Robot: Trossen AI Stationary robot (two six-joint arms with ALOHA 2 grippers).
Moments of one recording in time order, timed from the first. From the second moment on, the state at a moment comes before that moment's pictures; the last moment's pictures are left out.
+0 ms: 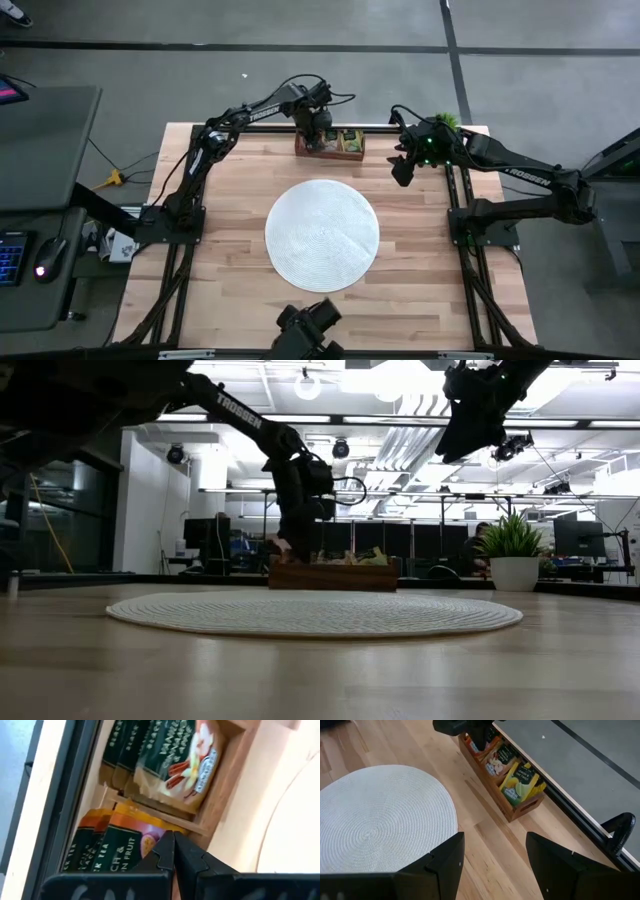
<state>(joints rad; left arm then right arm) 0.67 2.33 2.11 -1.10 0.20 0.35 -0.46 1.04 0.98 -0.68 0.07 0.12</state>
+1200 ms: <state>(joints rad) 0.58 2.05 2.32 -1.10 0.27 0.49 -0.70 0.27 0.62 -0.65 -0.19 0.25</state>
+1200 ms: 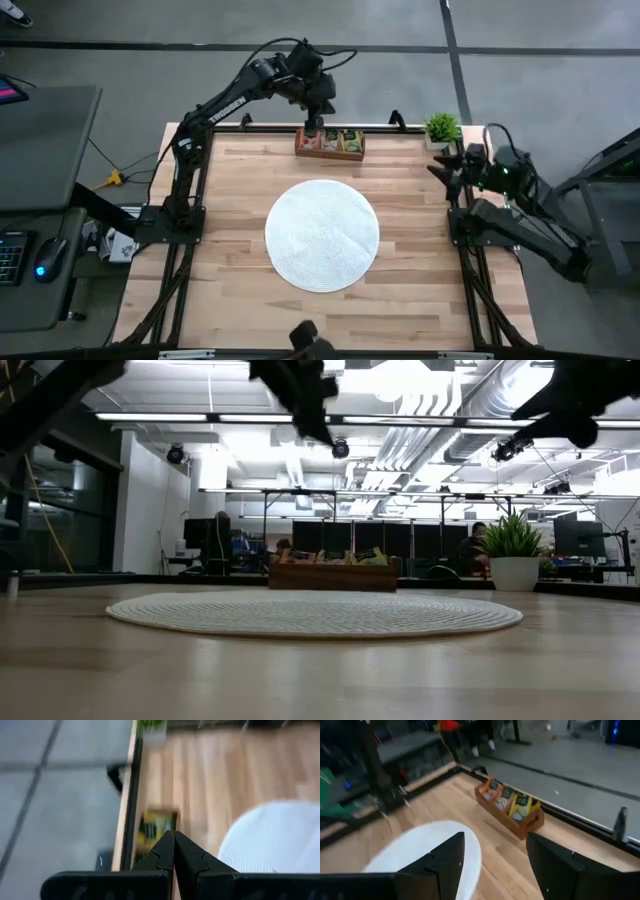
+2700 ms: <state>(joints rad) -0.23 0.36 0.17 0.26 -0.67 -0.05 -0.70 0.02 0.34 -0.28 -0.37 0.60</state>
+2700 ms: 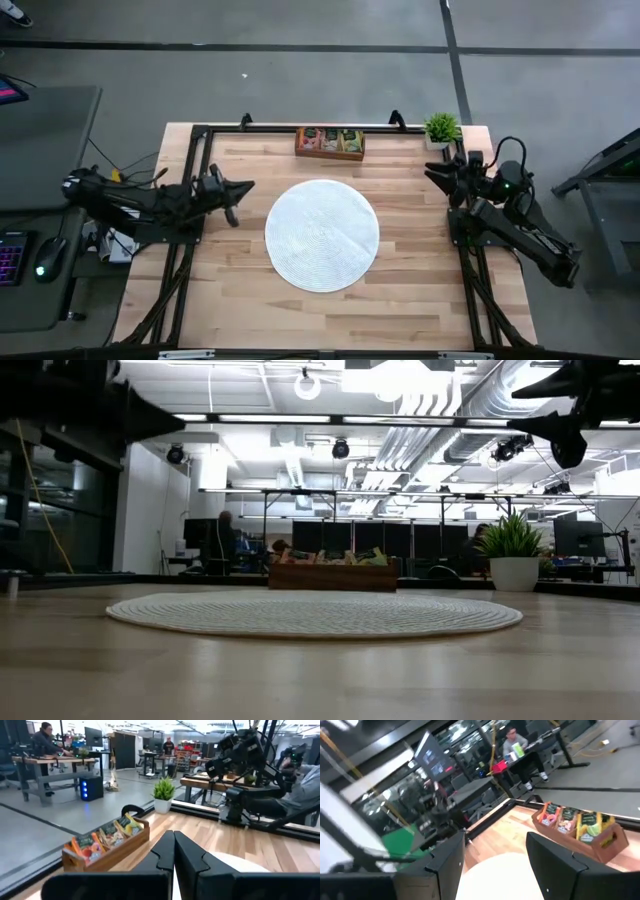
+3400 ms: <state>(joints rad) -0.22 0.22 0.01 0.15 -0.58 -0.10 -0.67 0.02 0.35 -0.07 0.05 0.59</state>
